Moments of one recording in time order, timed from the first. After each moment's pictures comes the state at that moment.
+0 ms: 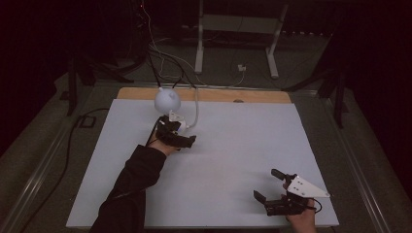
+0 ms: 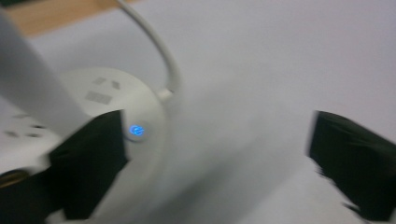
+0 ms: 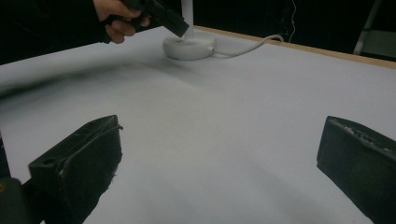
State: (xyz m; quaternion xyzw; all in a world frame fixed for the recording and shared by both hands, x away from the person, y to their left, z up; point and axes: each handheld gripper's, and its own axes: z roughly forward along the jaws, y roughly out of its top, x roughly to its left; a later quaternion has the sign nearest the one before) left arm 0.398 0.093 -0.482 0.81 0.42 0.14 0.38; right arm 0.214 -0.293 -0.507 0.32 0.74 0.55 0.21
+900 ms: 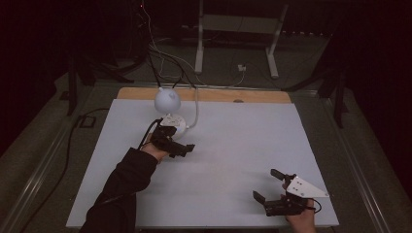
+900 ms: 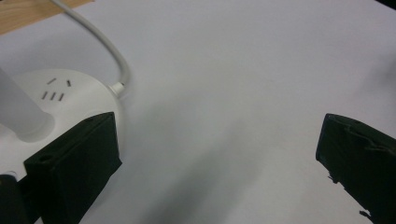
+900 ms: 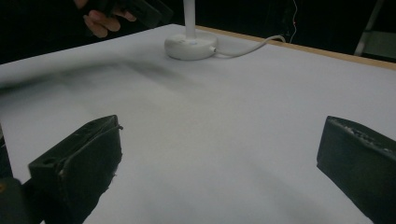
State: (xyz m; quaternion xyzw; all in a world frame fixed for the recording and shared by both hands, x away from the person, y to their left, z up) left arm 0.373 0.111 -0.467 0.84 0.35 0.09 0.41; right arm 0.214 -0.291 -0.506 0.31 0.75 0.55 0.21
